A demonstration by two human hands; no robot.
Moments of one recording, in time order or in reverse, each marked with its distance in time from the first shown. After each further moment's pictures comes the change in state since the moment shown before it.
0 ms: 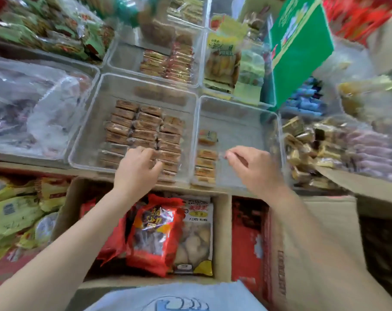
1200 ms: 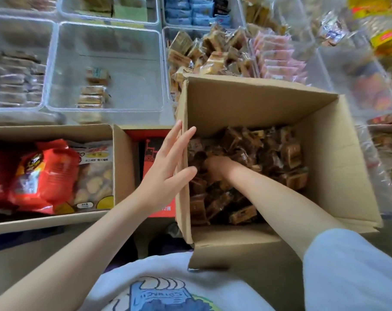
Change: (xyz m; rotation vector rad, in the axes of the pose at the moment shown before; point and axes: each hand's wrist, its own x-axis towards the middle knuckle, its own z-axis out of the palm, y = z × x) left_hand -0.235 0.314 0.198 -0.523 -0.426 0.274; right_hand -0.212 0.316 -0.013 -0.452 -0.952 0.280
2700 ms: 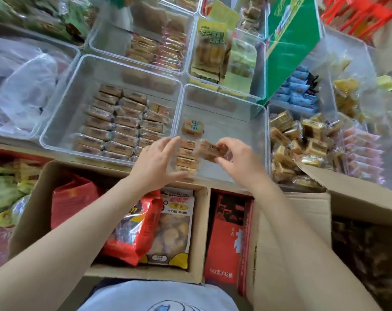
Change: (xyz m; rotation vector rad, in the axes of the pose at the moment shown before) left_hand 0.072 -0.170 -0.326 0.727 0.123 -0.198; right_hand 0.029 -0.234 -0.245 0.375 0.764 -0.238
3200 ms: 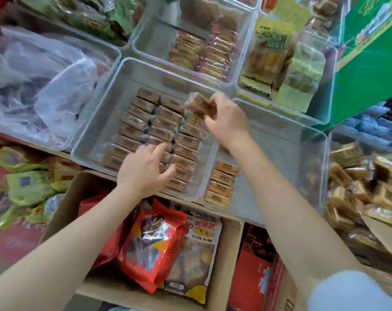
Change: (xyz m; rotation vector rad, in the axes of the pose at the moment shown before) left_hand 0.021 -0.100 -0.017 0.141 0.089 -0.272; right_hand 0.207 -0.080 0.063 -0.092 0.066 -0.157
